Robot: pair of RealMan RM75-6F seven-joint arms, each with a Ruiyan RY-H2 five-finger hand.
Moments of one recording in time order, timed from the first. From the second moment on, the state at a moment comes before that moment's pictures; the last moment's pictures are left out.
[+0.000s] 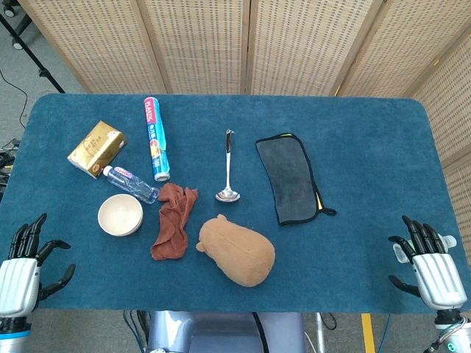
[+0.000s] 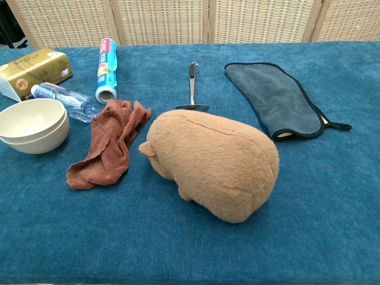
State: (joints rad) left arm 0.05 -1.23 0.00 -1.84 1.65 1.64 0.14; right arm 0.05 -1.10 0.01 -1.61 -1.62 1.51 -0.04
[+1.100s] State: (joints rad) left arm 0.02 -1.23 -0.02 -1.86 1.59 1.58 0.18; right arm 0.04 -1.08 0.01 -1.61 -1.58 1.50 -0.01
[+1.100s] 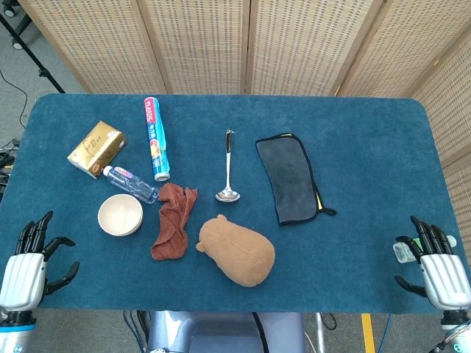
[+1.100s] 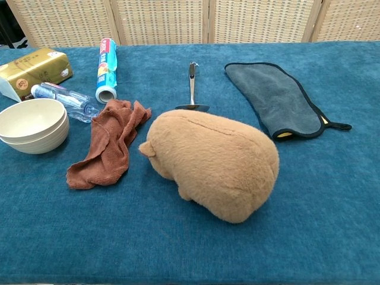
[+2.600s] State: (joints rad) left arm -0.31 -1.30 -0.15 -1.84 1.06 1.22 0.41; right arm 0.04 -1.07 0.01 -1.61 -1.59 1.52 0.01
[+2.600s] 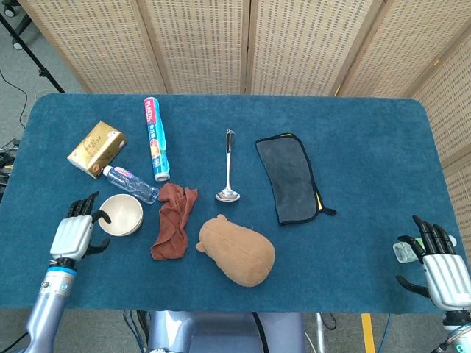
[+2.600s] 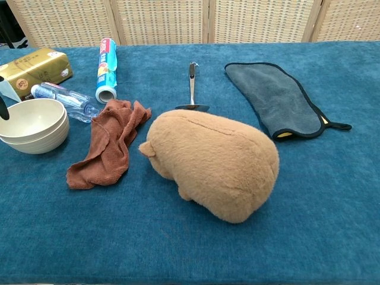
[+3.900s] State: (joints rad) left arm -0.37 -1.36 -0.13 -1.78 0.99 1.23 0.46; right arm 0.03 -1.07 0.01 -1.61 -1.60 1.53 0.02
